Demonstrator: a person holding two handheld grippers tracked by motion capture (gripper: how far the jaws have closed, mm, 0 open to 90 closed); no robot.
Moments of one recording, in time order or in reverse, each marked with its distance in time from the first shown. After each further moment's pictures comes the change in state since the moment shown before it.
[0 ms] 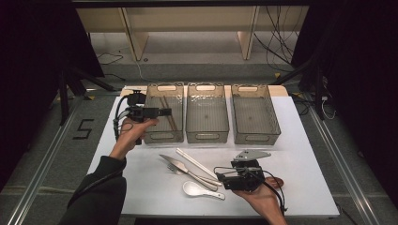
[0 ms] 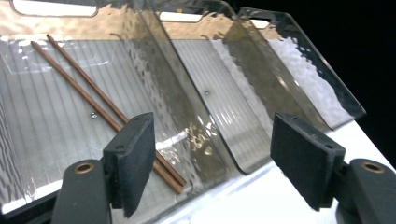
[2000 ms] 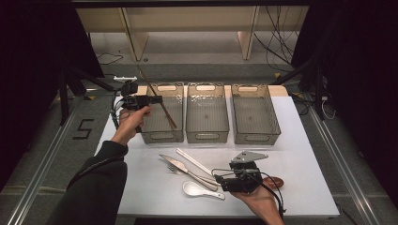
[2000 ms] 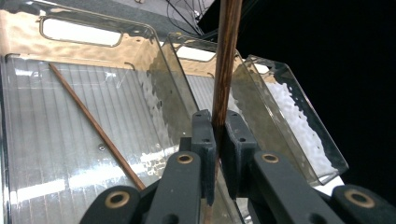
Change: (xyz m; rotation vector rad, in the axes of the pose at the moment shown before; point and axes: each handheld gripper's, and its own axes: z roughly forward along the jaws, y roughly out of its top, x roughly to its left) left arm 0.038 0.032 0.016 -0.080 -0.027 -0.194; right arm 0.005 -0.004 0.005 0.009 0.004 -0.001
